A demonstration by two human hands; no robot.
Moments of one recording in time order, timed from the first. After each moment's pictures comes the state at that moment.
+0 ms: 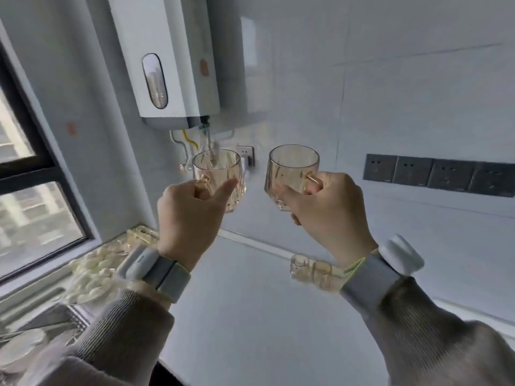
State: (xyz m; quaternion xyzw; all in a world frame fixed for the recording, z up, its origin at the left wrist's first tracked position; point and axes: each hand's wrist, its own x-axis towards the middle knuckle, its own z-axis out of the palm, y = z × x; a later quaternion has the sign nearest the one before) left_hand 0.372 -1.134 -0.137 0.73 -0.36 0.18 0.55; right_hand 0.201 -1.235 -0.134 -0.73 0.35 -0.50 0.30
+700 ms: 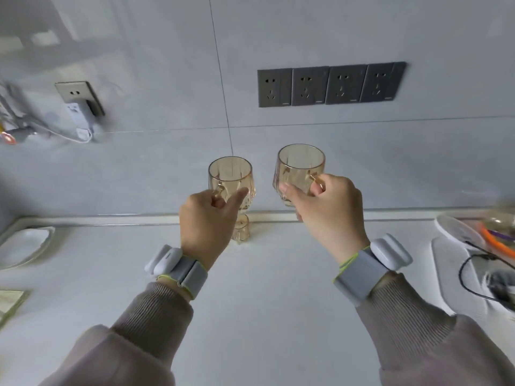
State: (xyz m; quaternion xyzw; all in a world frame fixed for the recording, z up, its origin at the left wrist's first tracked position) left_hand 0.326 -1.341 -0.308 0.68 -0.54 -0.13 0.48; right_hand 0.130 -1.351 -0.289 -0.60 0.60 -0.49 0.21
